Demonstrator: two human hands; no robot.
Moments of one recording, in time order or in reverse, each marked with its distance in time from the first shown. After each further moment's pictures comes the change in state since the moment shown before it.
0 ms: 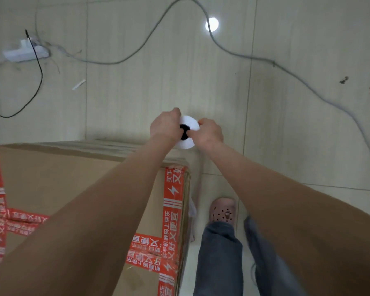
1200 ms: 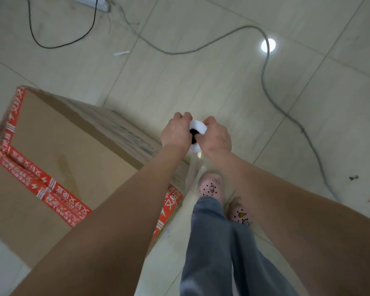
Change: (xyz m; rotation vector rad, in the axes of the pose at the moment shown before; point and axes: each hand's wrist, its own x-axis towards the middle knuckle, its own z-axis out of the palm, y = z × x) left_hand 0.020 -0.009 -0.037 -0.325 0.152 -0.297; right_hand 0.043 -0.090 -0.012 -0.530 -0.119 -0.344
